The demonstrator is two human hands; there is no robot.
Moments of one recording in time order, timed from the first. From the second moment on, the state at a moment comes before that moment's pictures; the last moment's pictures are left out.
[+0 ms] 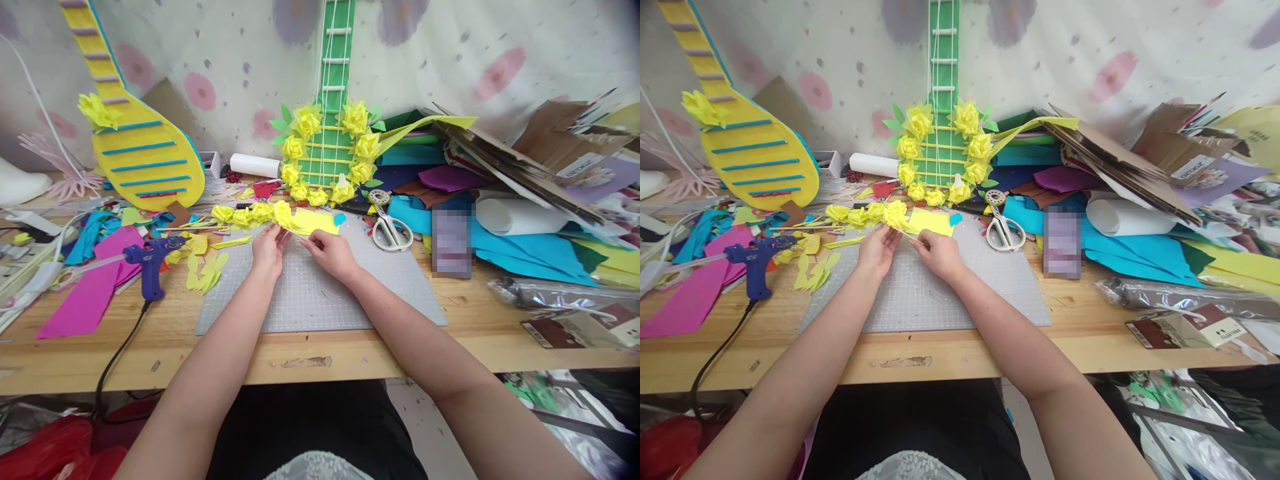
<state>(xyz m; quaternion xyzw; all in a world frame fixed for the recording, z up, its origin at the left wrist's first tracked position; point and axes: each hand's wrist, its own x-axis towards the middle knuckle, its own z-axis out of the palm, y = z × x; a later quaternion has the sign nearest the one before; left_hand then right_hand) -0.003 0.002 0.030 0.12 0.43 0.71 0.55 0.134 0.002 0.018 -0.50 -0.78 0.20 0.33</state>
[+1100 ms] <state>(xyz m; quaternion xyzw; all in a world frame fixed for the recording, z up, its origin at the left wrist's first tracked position) 0.016 -0.009 0.013 0.47 0.51 0.60 0.40 0.141 0.015 0.009 -0.52 -0.69 0.24 0.44</state>
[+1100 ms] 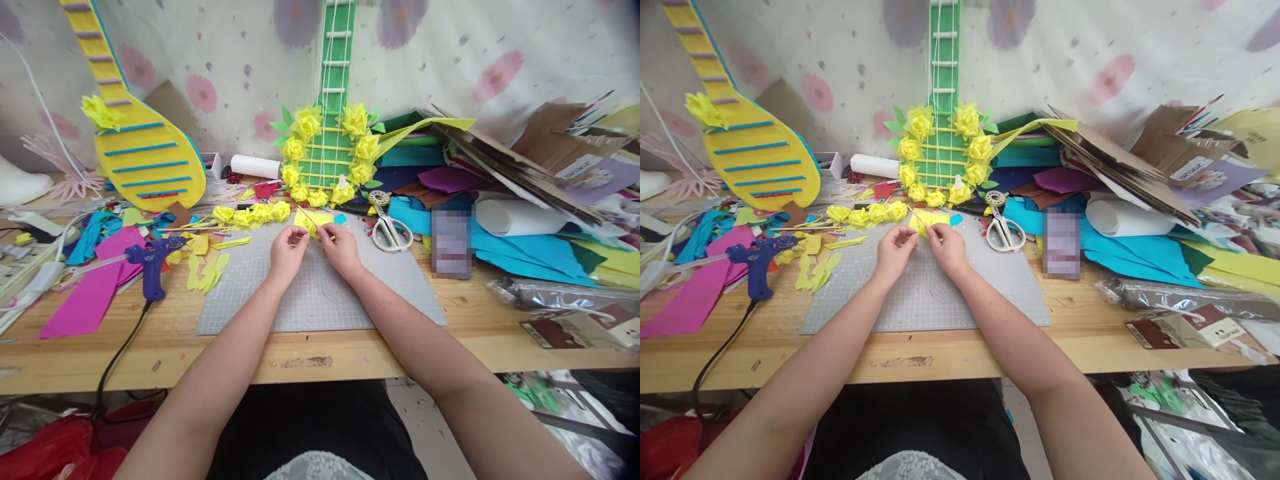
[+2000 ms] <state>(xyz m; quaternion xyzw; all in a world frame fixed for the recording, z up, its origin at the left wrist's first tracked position) 0.010 -0.015 0.022 0.53 0.54 0.59 0.27 0.134 0.009 0.009 -0.48 -0.73 0.22 0.44</state>
